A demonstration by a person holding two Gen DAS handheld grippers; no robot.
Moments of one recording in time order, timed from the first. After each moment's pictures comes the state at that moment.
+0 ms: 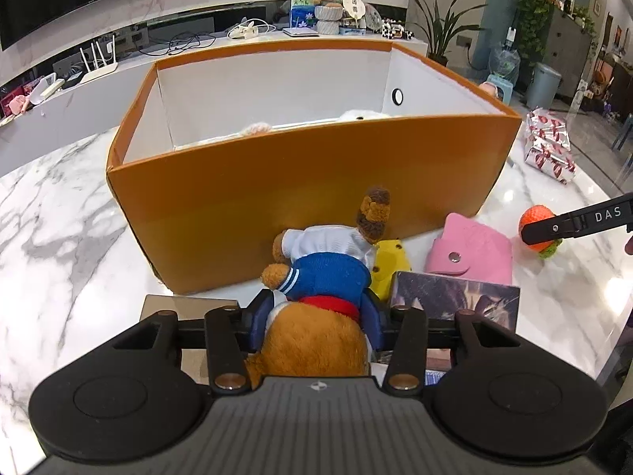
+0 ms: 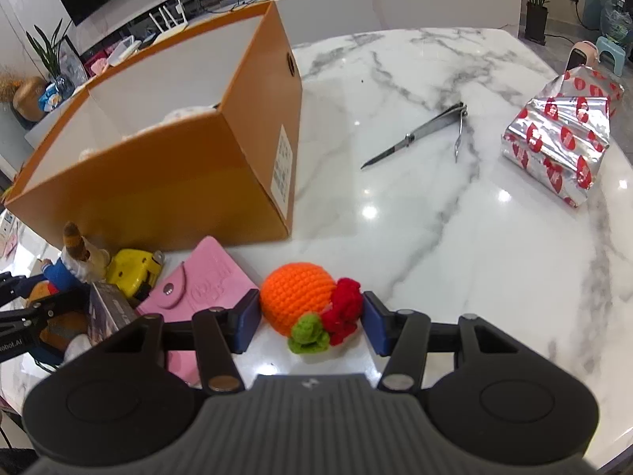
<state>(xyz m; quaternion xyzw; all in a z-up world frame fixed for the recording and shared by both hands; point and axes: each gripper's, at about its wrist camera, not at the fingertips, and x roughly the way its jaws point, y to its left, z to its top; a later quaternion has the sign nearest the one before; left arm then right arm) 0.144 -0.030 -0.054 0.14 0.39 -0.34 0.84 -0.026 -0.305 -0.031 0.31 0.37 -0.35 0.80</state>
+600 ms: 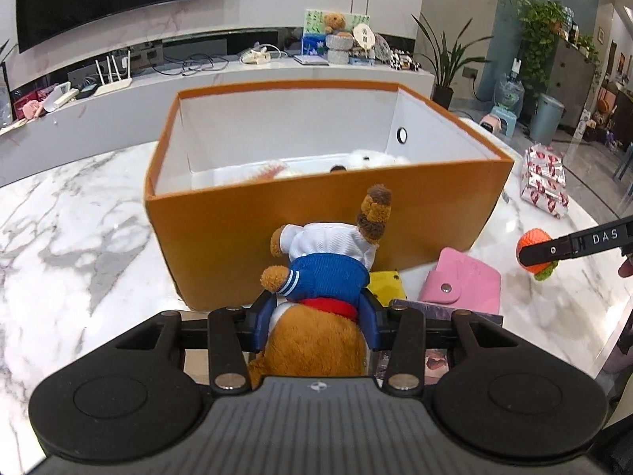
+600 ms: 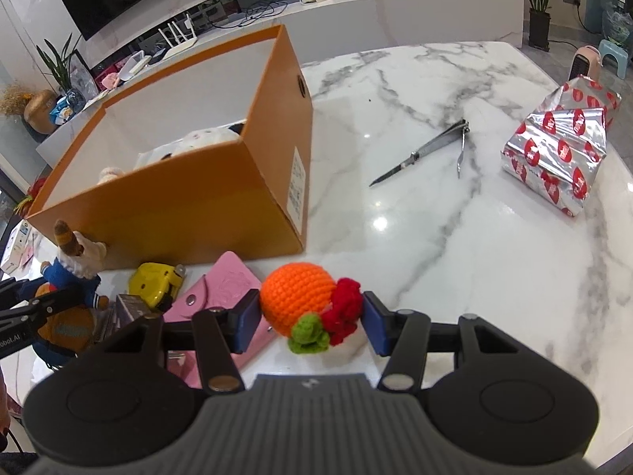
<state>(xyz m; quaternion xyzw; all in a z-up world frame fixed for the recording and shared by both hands) 0.137 -0.018 -0.030 0.10 0.36 -0.34 0.86 -0.031 -0.297 -0.014 0.31 0.35 -0.34 0.82</state>
